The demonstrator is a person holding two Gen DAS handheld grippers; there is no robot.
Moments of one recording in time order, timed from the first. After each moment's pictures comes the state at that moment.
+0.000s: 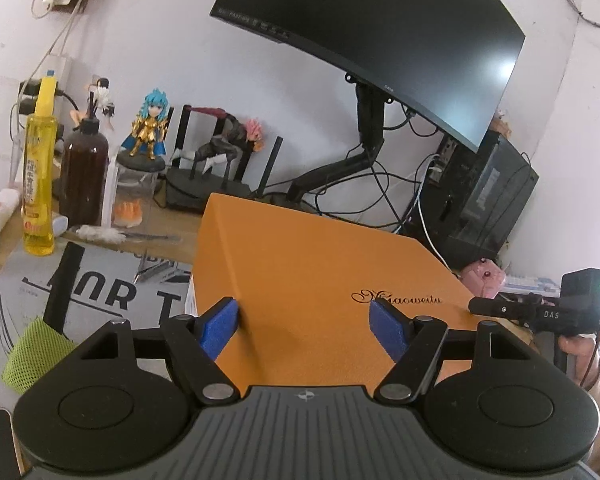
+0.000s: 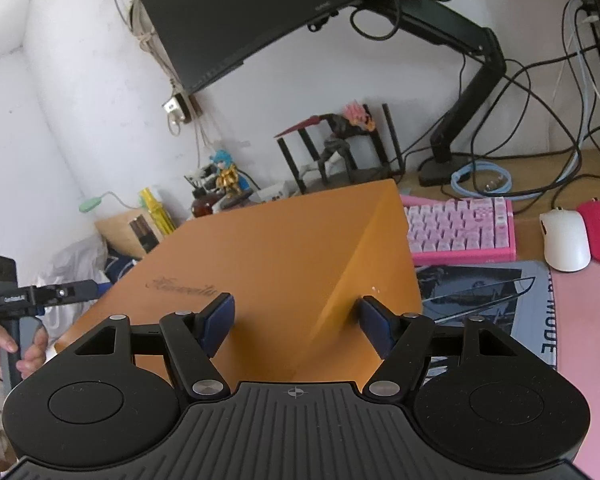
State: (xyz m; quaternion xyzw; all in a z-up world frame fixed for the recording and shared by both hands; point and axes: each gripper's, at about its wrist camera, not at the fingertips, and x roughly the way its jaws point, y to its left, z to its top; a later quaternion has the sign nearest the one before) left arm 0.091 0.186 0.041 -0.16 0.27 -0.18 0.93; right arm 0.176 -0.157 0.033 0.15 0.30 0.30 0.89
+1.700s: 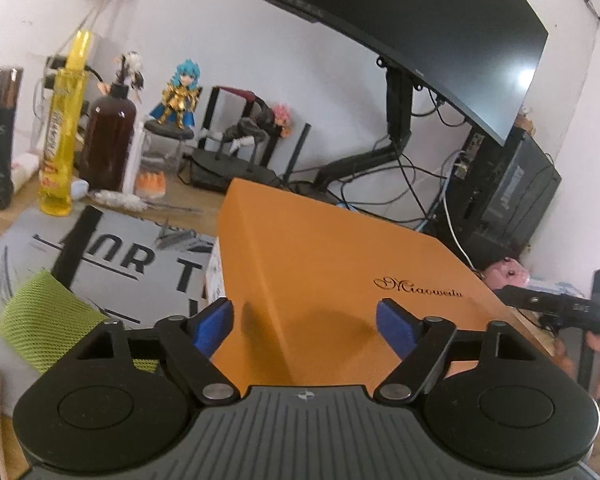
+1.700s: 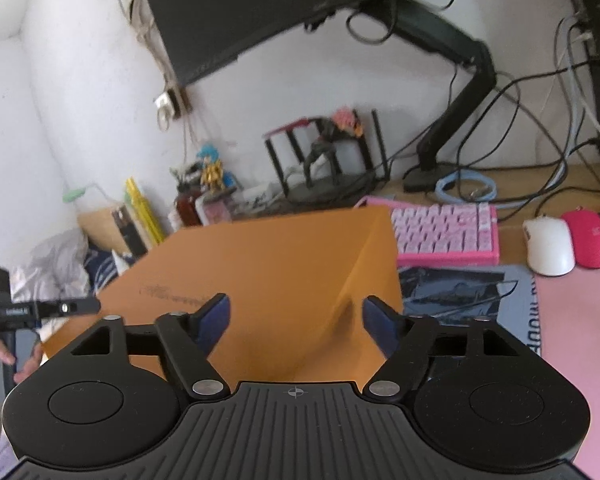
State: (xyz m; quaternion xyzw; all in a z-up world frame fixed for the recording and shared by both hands) left arm 0.076 0.183 0.003 -0.17 0.25 -0.13 0.94; right arm 0.160 -0.158 0.022 0.12 0.28 0.28 0.91
